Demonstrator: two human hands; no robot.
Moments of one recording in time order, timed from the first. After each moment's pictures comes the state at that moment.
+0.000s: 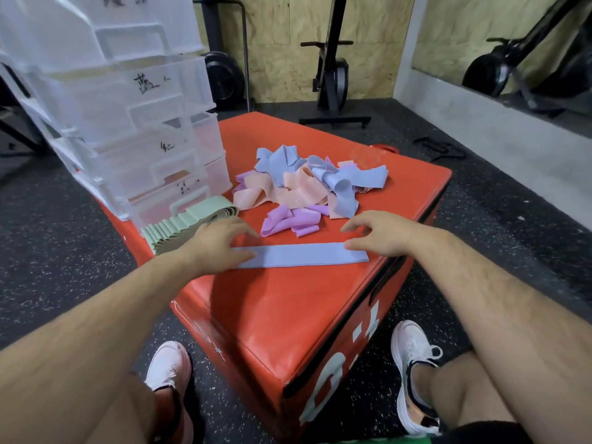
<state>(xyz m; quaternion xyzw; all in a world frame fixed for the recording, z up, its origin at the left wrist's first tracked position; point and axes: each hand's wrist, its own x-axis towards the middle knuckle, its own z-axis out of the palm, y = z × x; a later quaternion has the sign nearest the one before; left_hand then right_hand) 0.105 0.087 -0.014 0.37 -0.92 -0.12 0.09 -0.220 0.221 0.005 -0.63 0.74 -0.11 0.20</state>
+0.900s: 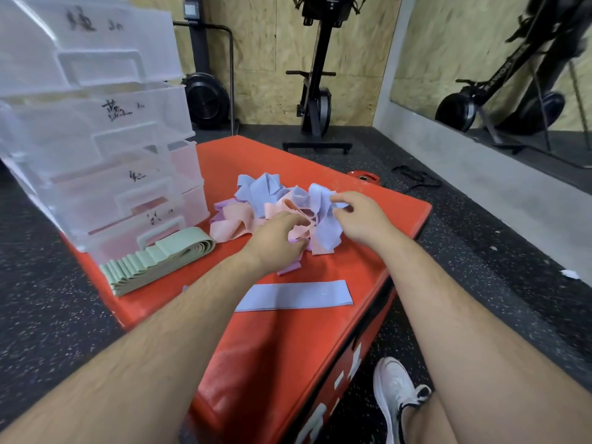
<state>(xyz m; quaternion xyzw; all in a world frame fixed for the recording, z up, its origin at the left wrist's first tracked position) -0.039 0.092 0.015 0.35 -0.87 -0.26 0.23 -0.225 0.157 0.048 -0.53 0.77 -0.35 0.12</state>
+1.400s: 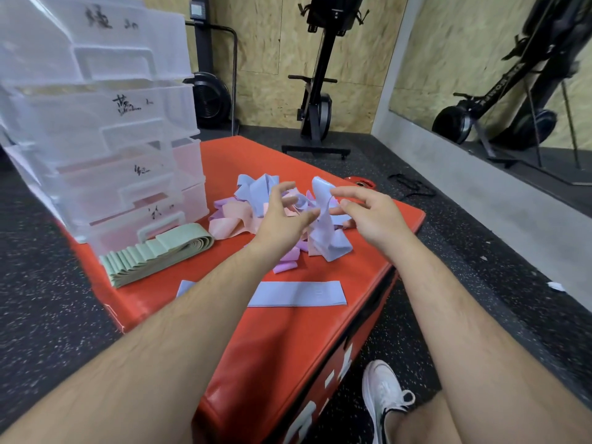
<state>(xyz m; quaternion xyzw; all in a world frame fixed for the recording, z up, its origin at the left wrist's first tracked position) -0.057 0.113 0.039 0.33 -0.63 -0.57 0.42 -0.209 0.200 0.078 -0.51 0.65 -0.52 0.21</state>
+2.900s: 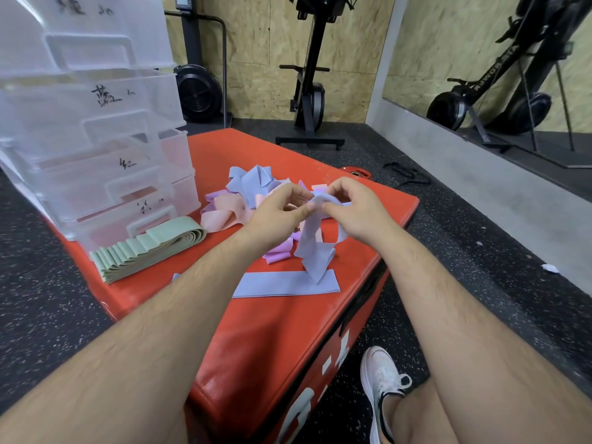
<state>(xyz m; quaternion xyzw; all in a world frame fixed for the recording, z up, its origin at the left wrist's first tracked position) -0.052 0.114 0.045 0.28 -0.76 -0.49 0.33 -0.209 0.198 0.066 -0.56 0.68 -0.45 0.14</state>
